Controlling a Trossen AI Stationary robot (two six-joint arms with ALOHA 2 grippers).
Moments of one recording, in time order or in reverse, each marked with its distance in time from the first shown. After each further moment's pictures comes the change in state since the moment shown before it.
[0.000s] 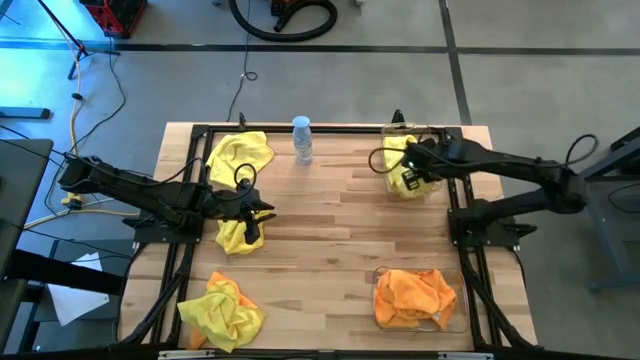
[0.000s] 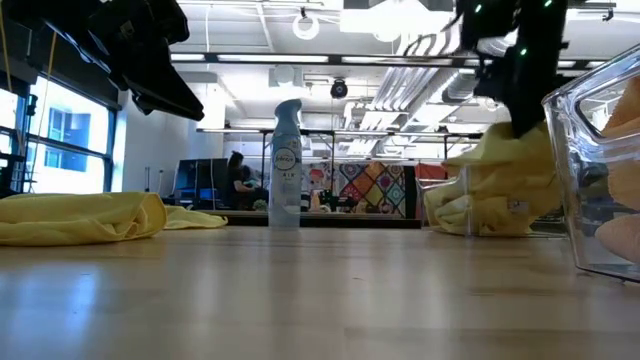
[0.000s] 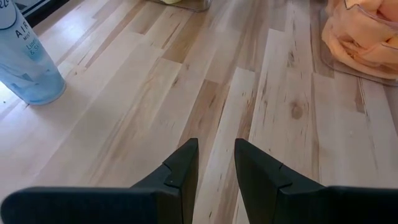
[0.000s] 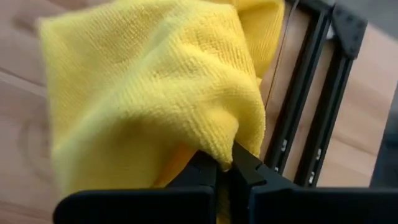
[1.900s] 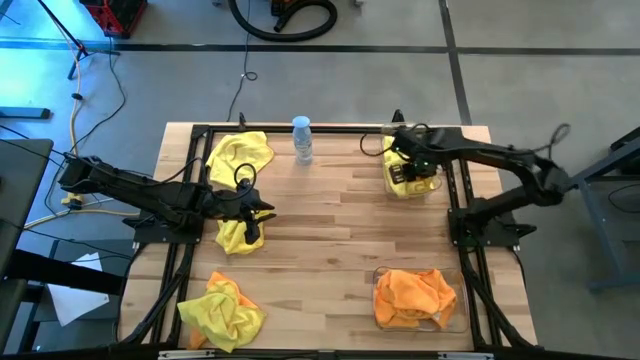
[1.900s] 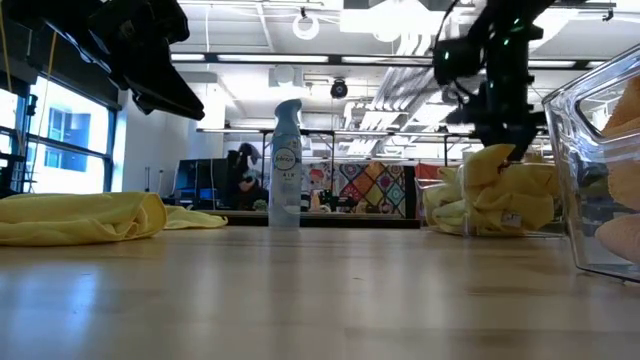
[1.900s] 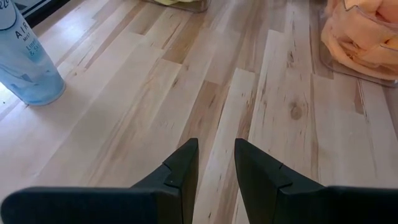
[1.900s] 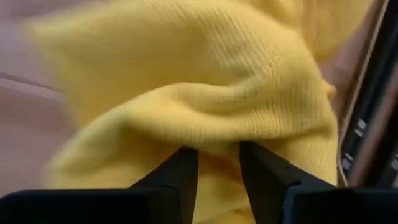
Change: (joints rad) left arm 0.000 0.000 0.000 0.002 0.000 -0.001; right arm -0.162 0.192 0.001 0.131 -0.260 0.006
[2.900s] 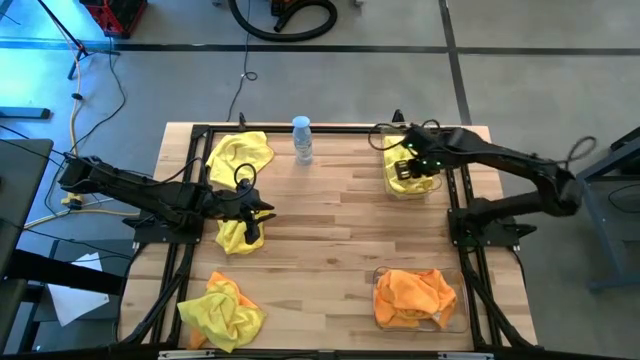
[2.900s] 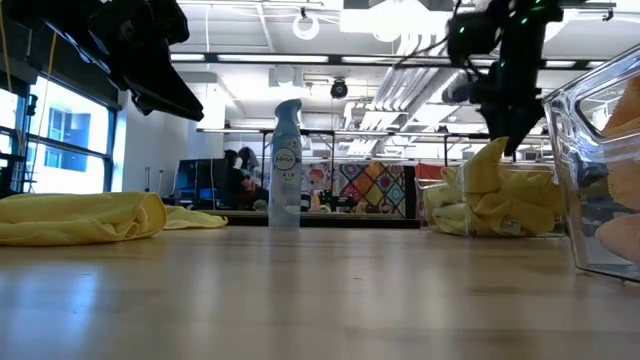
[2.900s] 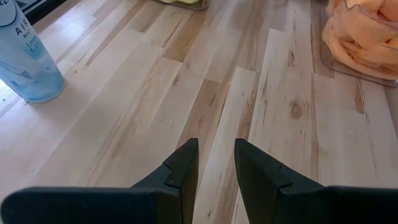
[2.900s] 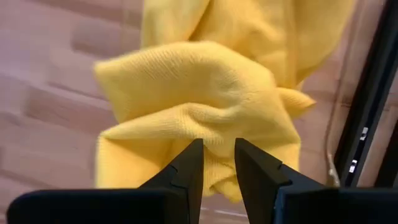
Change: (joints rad) left arm 0.000 0.000 0.000 -0.006 0.000 -0.008; right arm -0.003 -0.180 -0.002 0.016 -0.008 0.008
